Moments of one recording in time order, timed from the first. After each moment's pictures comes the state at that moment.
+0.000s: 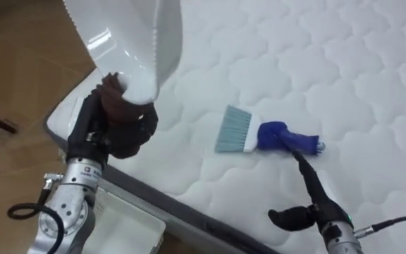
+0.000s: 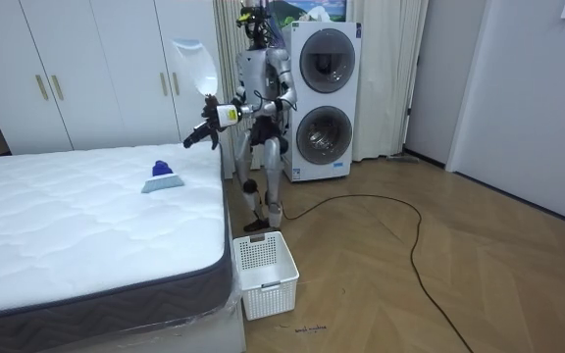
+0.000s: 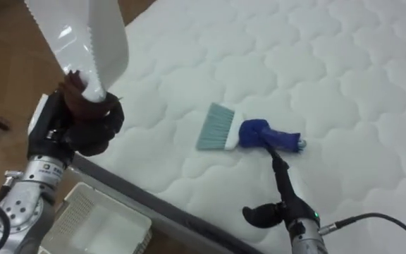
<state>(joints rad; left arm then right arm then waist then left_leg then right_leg) 0.05 0.33 -0.16 0.03 -0.20 -0.15 0.10 0.16 -0.37 0.25 0.52 -0.30 -0.21 -0.27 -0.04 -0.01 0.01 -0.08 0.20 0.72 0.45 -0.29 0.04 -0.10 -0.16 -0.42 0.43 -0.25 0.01</state>
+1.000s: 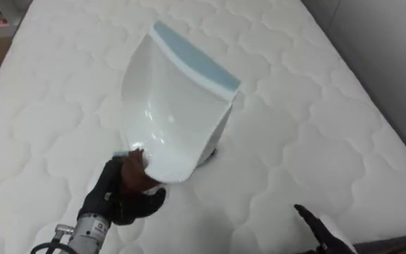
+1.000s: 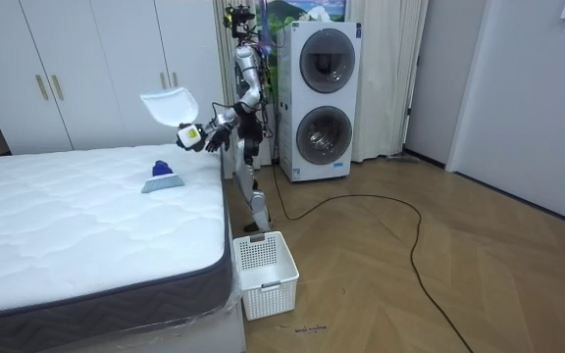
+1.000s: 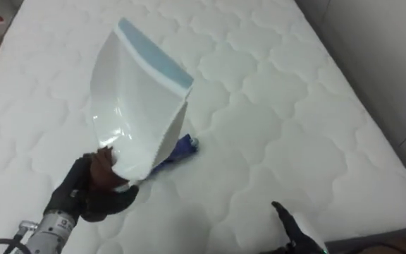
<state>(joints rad) 0.21 0.30 -0.16 0.34 0.08 -0.11 0.07 0.22 -0.33 0.15 0.71 -0.32 -0.11 -0.07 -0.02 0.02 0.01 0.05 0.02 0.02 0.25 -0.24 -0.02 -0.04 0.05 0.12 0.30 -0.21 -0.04</state>
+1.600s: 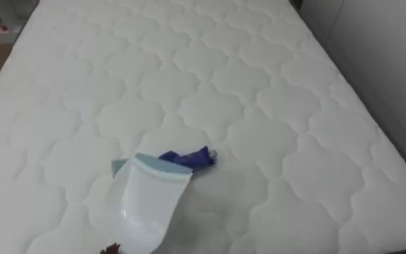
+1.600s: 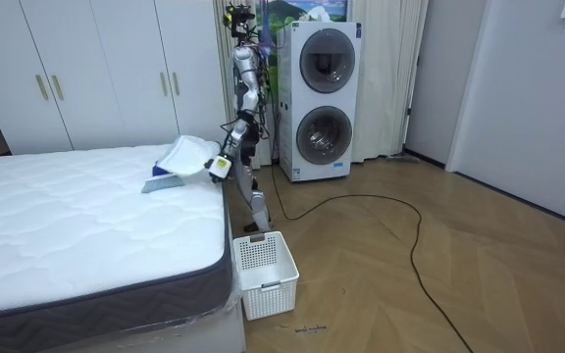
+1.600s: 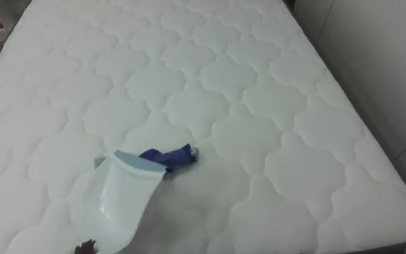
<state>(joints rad) 0.23 0.25 -0.07 0.89 0.10 -0.05 0.09 0.21 -0.27 0.05 1.02 -0.04 -0.08 -0.12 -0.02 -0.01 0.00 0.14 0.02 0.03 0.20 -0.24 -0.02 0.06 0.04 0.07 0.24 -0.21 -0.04</state>
